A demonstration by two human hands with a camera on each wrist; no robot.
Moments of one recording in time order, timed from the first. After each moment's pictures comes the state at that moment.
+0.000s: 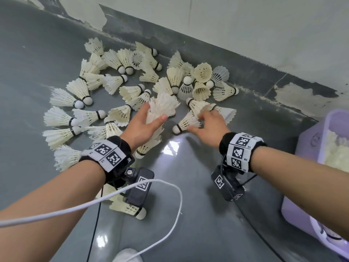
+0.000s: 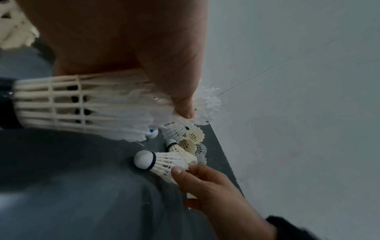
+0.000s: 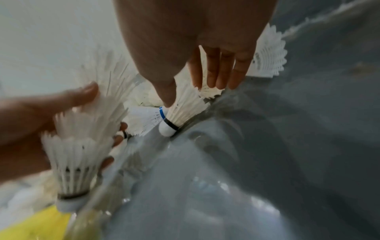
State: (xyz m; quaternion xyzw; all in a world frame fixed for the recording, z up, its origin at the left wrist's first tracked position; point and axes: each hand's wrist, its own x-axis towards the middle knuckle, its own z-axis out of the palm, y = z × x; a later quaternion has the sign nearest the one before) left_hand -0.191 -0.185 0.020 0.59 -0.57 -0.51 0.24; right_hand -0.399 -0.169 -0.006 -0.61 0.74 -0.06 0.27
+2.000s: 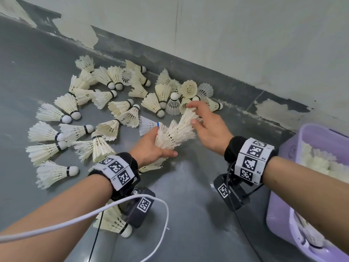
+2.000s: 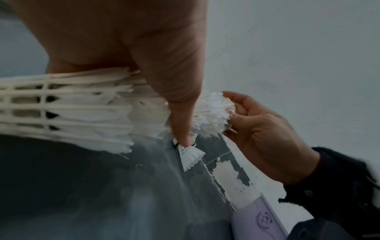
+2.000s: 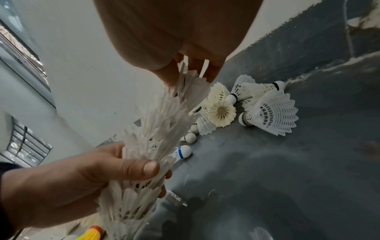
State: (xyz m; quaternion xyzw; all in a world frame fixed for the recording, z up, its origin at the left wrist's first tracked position) left_hand -0.230 -0.178 0.009 0.54 -0.59 -0.58 0.16; right_hand -0.419 -0.160 0.058 -0.64 0.66 -0.25 0.32
